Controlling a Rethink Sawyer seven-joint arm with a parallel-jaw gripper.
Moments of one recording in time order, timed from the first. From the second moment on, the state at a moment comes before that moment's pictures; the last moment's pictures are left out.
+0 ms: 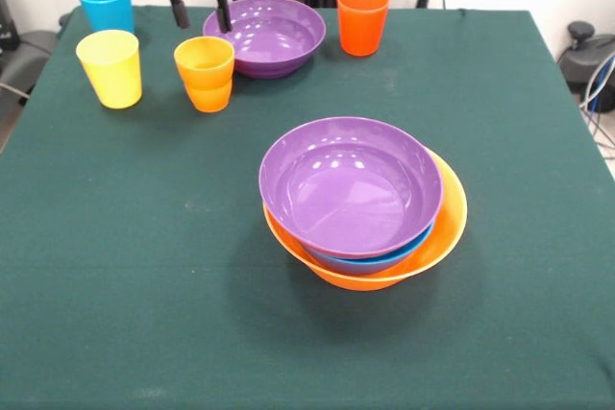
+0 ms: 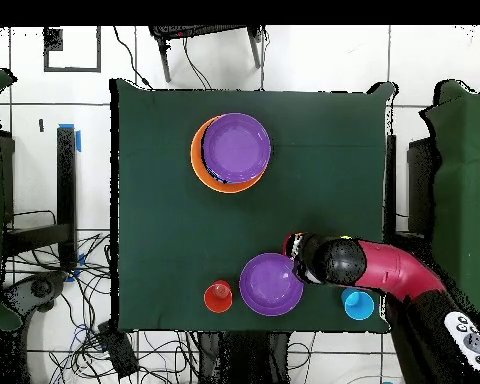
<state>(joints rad) -0.82 -0.72 0.33 1.90 -0.42 0.55 1.82</state>
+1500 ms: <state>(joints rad) -0.75 -0.72 0.33 1.88 -0.42 0.55 1.82</state>
